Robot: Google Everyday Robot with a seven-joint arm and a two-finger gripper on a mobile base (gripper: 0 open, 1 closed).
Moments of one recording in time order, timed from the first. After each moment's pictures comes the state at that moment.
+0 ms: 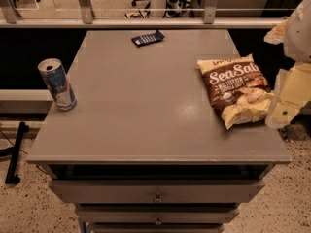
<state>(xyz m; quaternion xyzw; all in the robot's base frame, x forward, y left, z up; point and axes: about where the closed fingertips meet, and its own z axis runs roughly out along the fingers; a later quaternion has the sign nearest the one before) 0.438 -0.216 0.977 -0.60 0.78 -0.04 0.16</state>
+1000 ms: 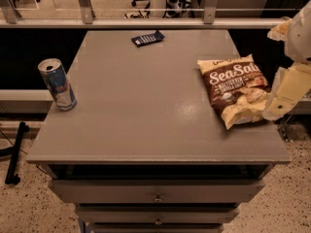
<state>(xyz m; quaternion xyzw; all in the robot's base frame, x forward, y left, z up) 0.468 -0.233 0.964 -0.59 0.78 -0.05 0.20</state>
